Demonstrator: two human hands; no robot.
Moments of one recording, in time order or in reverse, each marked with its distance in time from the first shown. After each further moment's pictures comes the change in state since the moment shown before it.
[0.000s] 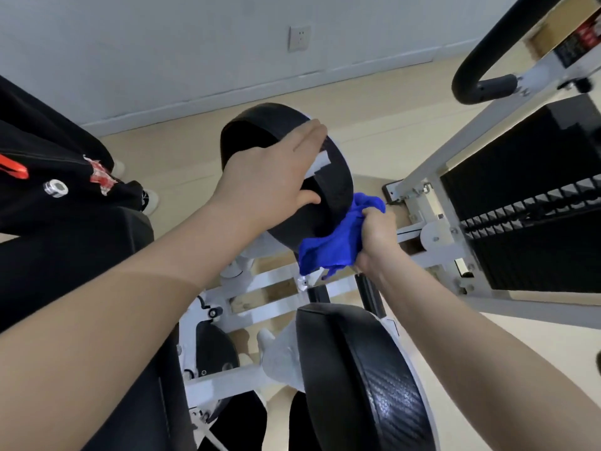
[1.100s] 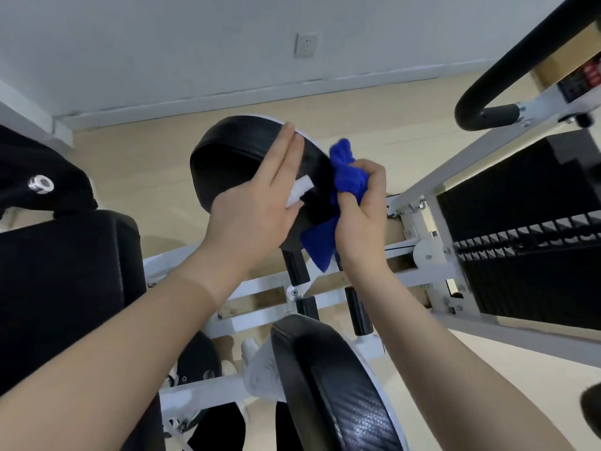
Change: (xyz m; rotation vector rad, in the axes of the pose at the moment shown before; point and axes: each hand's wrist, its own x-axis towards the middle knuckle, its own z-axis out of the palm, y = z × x) left_hand -0.006 -0.002 0.032 -0.112 0.264 -0.118; right_hand -0.028 -0.046 0.026 -0.192 -0.174 -0.704
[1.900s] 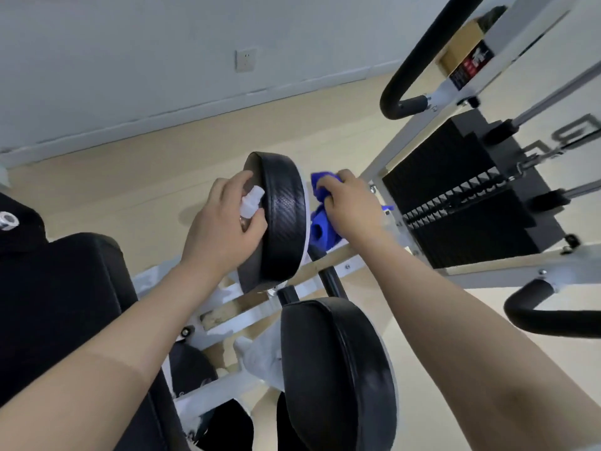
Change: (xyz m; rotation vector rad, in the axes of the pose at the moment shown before) left_hand -0.038 -0.011 -0.019 -0.481 -0.034 -0.123; right_hand 0.002 0.005 -0.050 -1.090 -0.227 -0.159
